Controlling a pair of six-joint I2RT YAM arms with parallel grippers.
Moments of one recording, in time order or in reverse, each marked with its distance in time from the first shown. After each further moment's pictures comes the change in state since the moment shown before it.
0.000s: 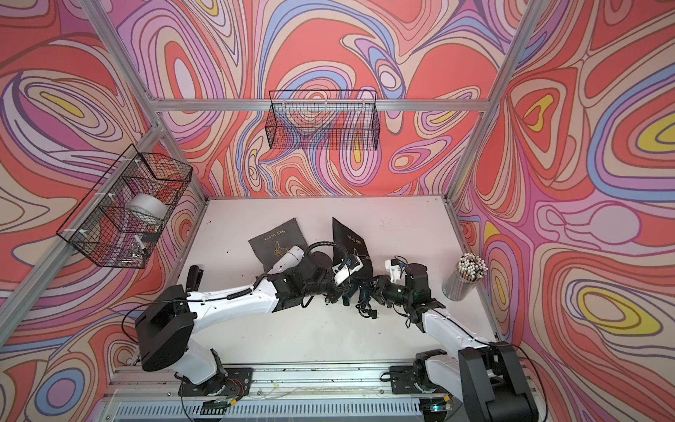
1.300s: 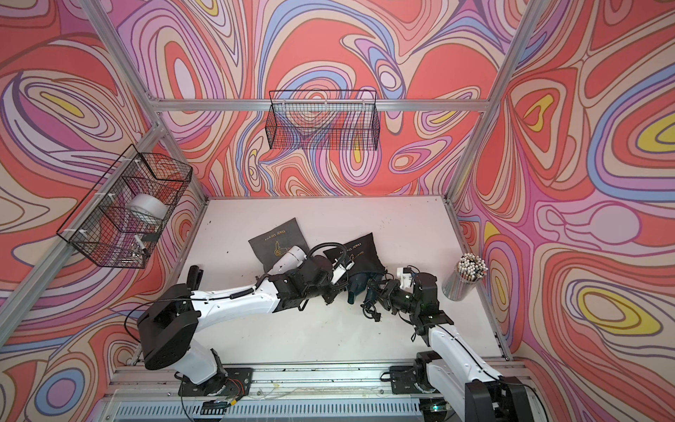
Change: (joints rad) left arm 0.008 0.037 -0.002 -0.100 -0.142 -0.122; right arm -0.052 -0.188 -0.079 -0.055 0.064 0.196
